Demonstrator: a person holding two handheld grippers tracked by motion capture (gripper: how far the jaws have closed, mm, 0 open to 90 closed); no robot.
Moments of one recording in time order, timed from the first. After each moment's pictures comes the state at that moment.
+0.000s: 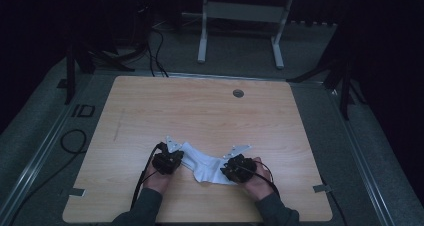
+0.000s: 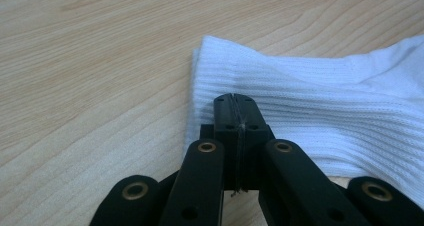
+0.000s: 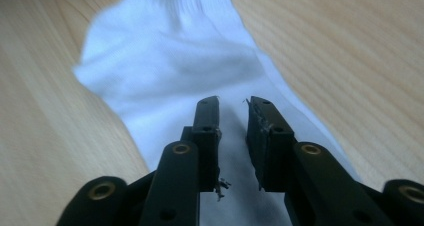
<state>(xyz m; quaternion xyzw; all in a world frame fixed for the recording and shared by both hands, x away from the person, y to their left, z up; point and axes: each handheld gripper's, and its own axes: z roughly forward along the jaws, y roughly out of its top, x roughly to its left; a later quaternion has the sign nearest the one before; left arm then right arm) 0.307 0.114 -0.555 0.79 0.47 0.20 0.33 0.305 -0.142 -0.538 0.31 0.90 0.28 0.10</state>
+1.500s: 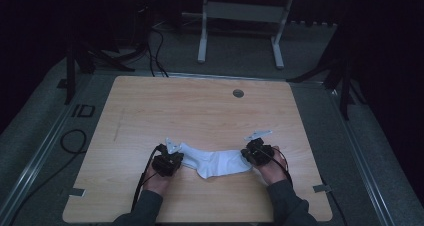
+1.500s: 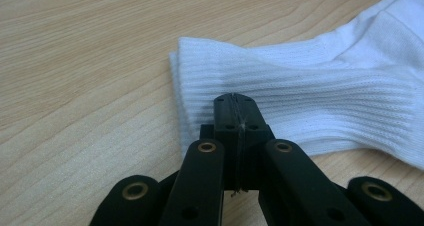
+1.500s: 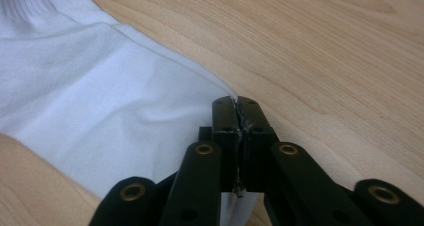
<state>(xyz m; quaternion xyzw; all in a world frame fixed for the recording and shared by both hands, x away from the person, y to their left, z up) 0.302 0.114 -0.555 0.79 0.48 0.19 0.32 0.352 -0.196 -0.532 0.39 0.87 0.28 0.14</state>
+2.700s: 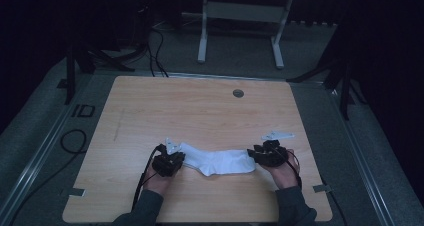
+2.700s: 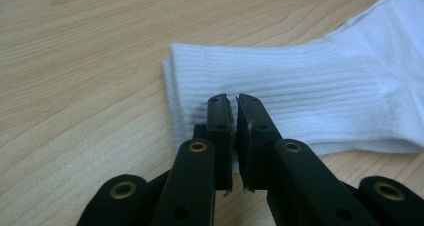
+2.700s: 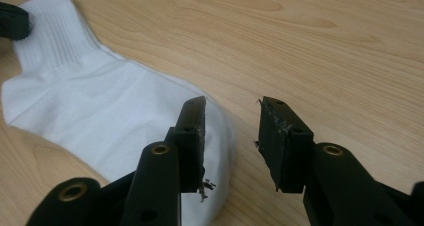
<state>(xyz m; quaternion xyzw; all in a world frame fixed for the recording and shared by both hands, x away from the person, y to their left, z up) 0.301 0.114 -0.554 0.79 0.47 0.19 0.34 0.337 -0.232 -0.517 0.43 0.82 0.36 0.14</state>
